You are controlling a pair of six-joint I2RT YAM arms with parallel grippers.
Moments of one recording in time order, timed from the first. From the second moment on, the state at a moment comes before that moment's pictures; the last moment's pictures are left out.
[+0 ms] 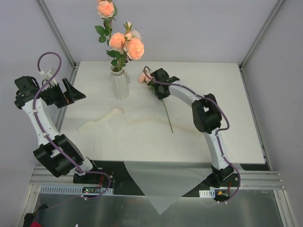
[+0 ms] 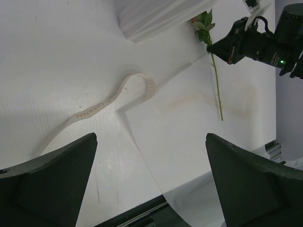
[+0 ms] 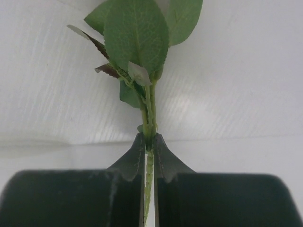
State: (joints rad) left arm 0.66 1.38 1.38 -1.02 0.97 0.12; right arm 0.60 2.34 1.96 -0.64 0.16 0.09
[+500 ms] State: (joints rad) left arm 0.66 1.28 1.37 -1.02 0.97 0.10; right arm 0.54 1.44 1.62 -0.28 0.17 0.21
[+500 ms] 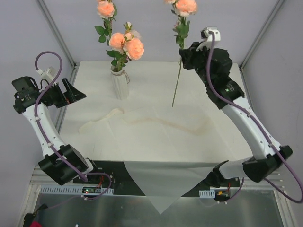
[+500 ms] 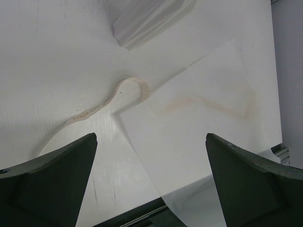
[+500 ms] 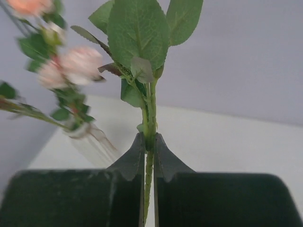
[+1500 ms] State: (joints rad) left arm 0.72 1.33 1.41 -1.08 0.93 0.10; right arm 1.00 2.10 2.13 0.43 -0.27 -0.27
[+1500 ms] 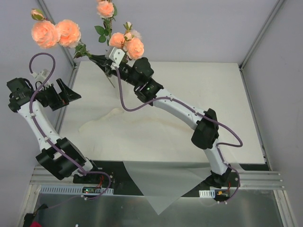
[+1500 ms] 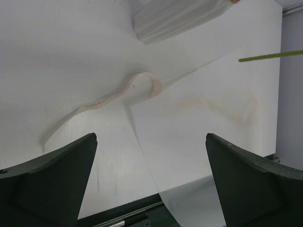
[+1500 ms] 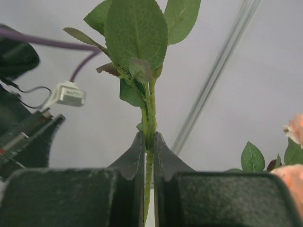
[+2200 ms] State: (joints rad) left arm 0.73 1.49 1.49 -1.17 0.95 0.19; right arm 0.86 2.29 2.38 0.69 -0.26 -0.28
